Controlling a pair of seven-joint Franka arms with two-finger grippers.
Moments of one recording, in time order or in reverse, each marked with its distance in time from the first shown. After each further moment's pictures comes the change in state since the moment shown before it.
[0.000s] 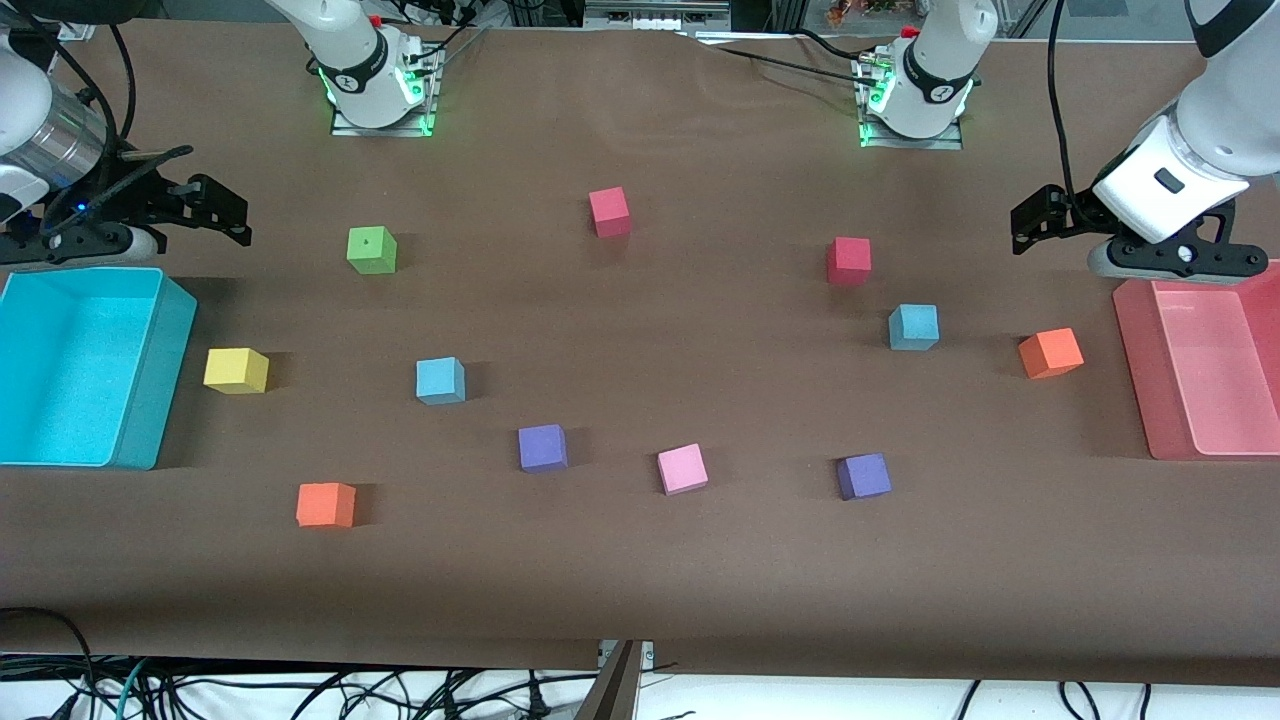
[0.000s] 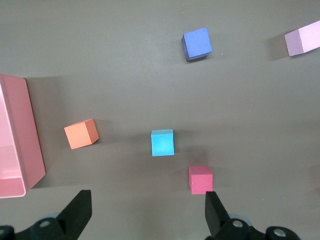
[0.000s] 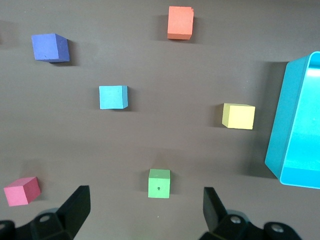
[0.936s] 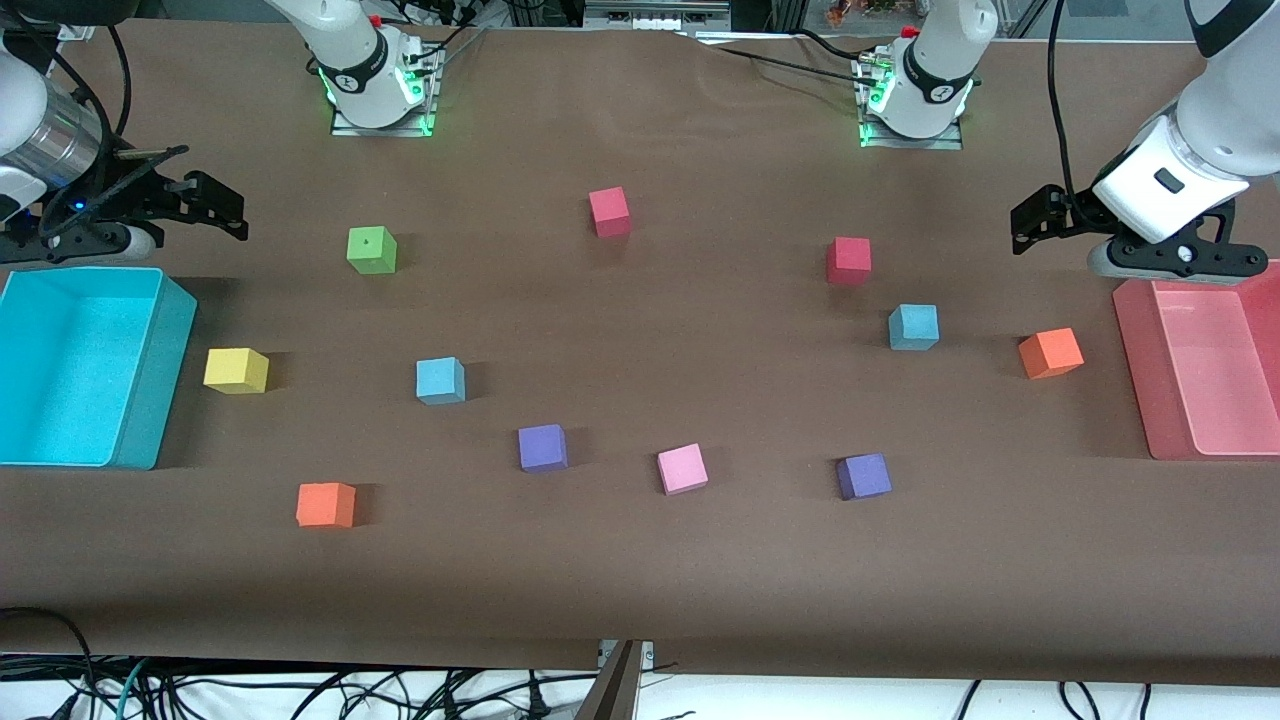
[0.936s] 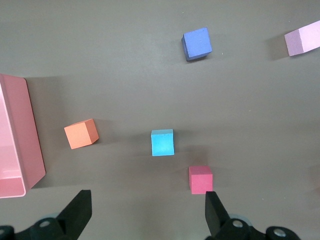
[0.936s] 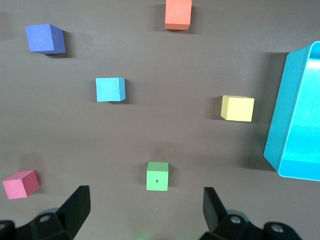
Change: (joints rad) left arm 0.000 0.000 0.000 0.000 0.000 0.000 0.000; right arm -0.001 0.000 -0.010 0.000 0.000 -0.031 -0.007
